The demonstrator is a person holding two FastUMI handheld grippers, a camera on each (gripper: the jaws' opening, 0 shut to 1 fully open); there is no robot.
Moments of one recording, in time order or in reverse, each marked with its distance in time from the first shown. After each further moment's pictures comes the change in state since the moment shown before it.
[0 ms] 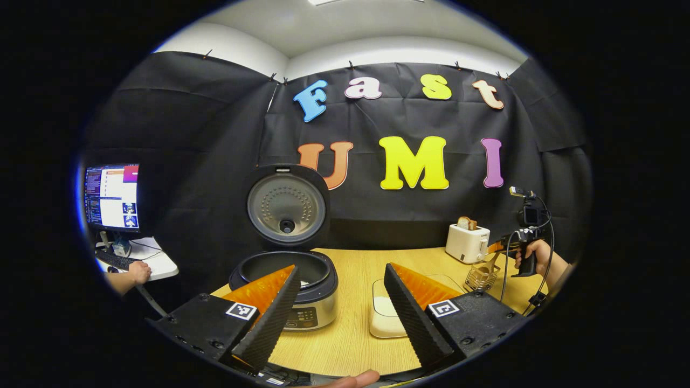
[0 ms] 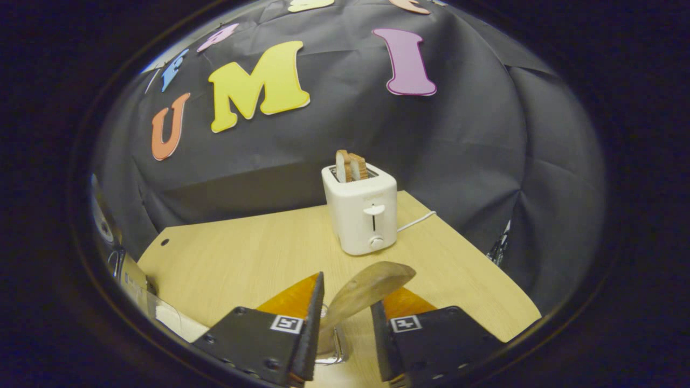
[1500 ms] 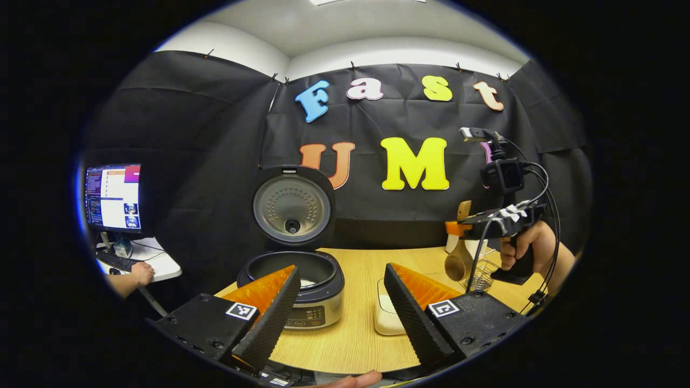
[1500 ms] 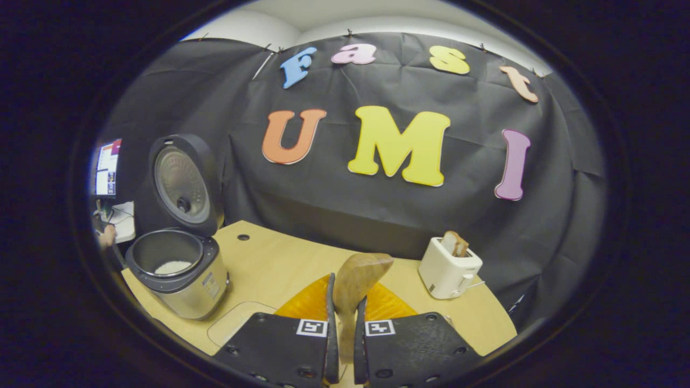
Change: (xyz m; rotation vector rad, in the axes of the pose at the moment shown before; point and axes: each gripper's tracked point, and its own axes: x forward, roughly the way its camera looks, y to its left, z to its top) left arm -0.009 0.014 0.003 0.002 0.007 -0.004; right arm -0.159 0.266 0.007 -0.399 -0.241 0.242
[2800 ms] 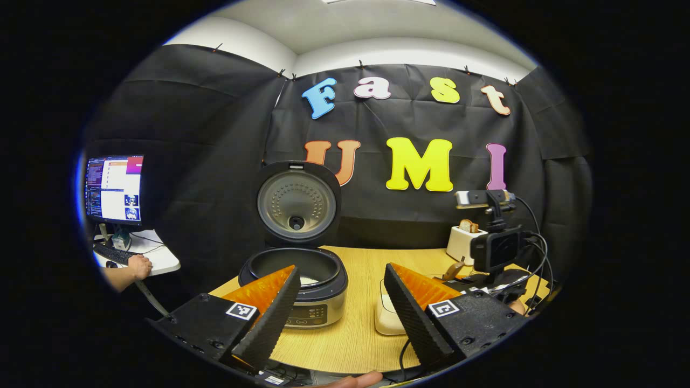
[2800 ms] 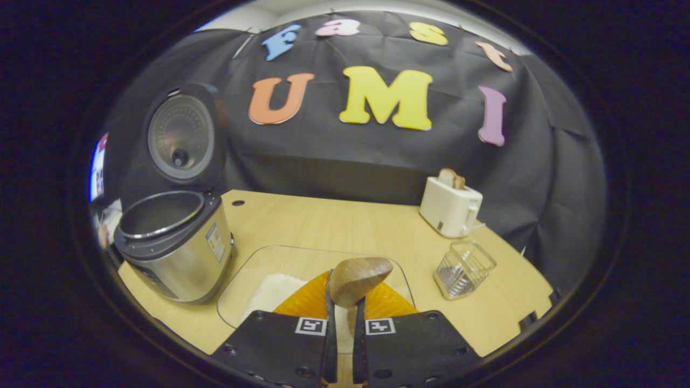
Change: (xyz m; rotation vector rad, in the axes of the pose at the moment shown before) left arm -0.001 0.006 -0.006 -0.044 0.000 0.003; right arm -0.022 0.045 -0.129 0.261 0.213 -0.117
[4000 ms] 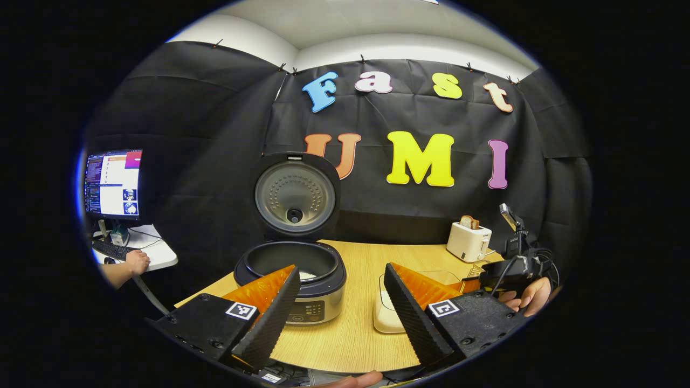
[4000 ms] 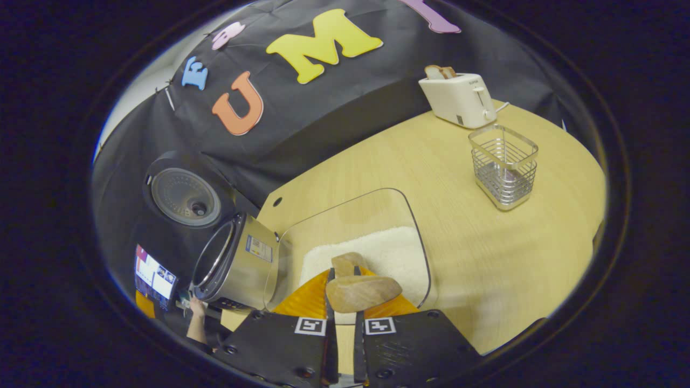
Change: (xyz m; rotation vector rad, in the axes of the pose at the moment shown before) left arm 0.008 -0.007 -0.012 -0.008 0.034 0.001; right arm -0.002 0.007 -0.031 0.453 0.326 0.336
